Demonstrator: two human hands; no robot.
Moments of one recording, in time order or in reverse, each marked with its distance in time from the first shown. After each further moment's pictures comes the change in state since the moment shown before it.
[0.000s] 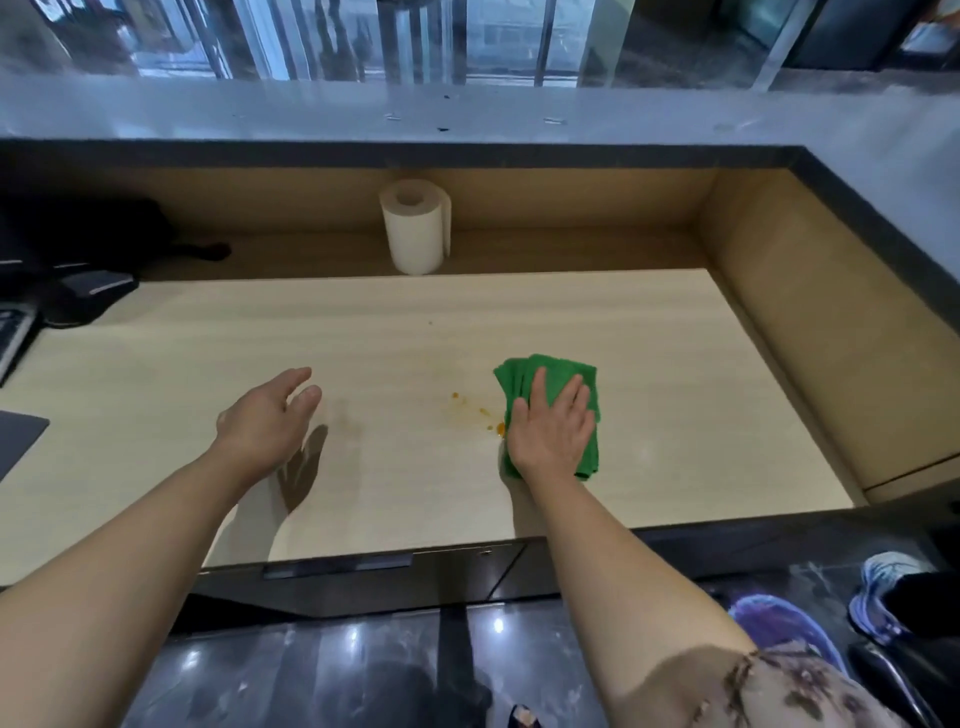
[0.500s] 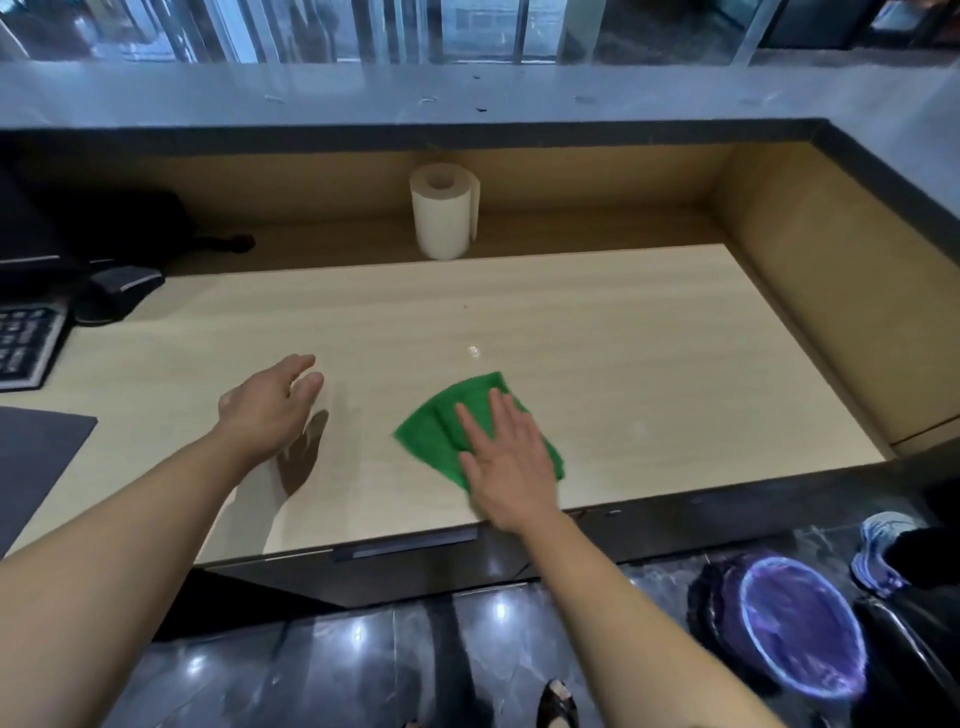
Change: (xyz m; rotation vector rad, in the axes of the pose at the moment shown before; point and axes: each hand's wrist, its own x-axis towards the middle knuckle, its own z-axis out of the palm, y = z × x) left_hand 0.018 -0.049 -0.038 0.125 -0.058 0.070; right_hand -0.078 -0.044 0.051 -0.198 -0.044 -0.525
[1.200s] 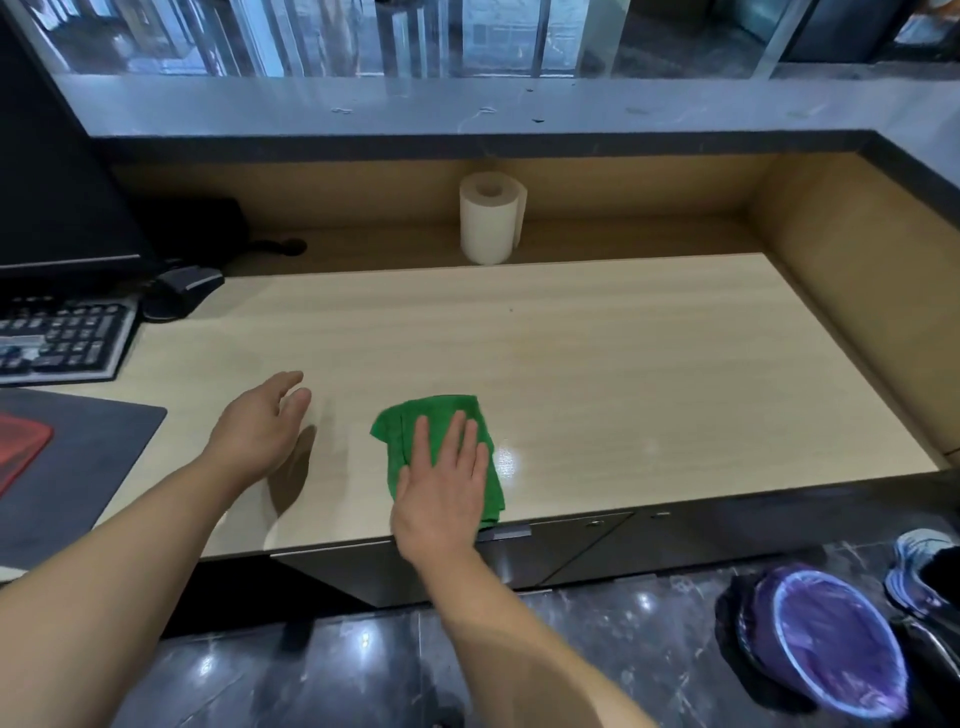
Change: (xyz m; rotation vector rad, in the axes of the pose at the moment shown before) left_hand -0.015 -0.066 -0.027 -0.116 0.044 -0.038; right_hand 0.003 -0.148 0.032 0.025 0.037 0.192
